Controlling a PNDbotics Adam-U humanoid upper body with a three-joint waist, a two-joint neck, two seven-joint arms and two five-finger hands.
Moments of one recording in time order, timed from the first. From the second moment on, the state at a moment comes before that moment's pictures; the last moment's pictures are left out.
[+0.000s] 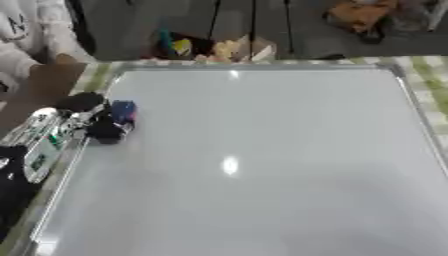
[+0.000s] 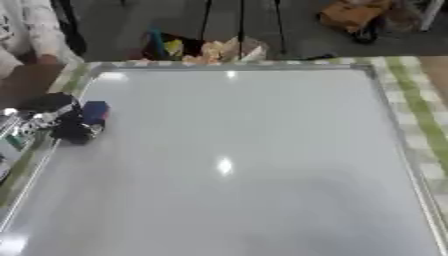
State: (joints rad) left arm -0.80 0.70 -0.15 -1.18 -0.91 0.18 -0.48; right arm -0.26 -0.48 -0.05 -1.98 0.17 -0.54 -0.58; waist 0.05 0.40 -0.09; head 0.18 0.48
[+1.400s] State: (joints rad) left arm -0.78 0.71 -0.26 -1.34 -0.92 0.07 -0.58; right arm -0.27 -0.48 -0.05 -1.98 0.17 -0.53 -0.58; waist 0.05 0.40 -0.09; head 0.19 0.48
